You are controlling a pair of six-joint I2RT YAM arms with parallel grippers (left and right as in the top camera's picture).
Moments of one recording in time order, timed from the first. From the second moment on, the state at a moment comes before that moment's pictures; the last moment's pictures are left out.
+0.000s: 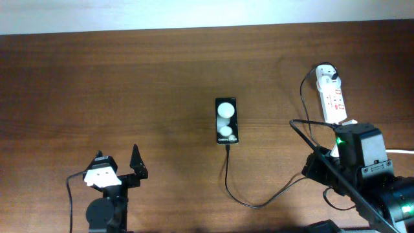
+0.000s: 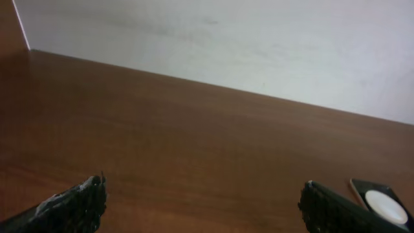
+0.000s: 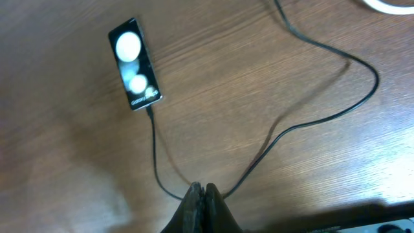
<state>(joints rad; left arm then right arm) -0.03 0.02 0.05 -0.15 -0.11 -0.17 0.22 0.88 1.23 -1.39 -0.01 0.67</state>
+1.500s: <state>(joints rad) -0.03 0.02 0.05 -0.15 -0.11 -0.18 -0.50 1.93 1.73 -1.06 -0.06 0.68</state>
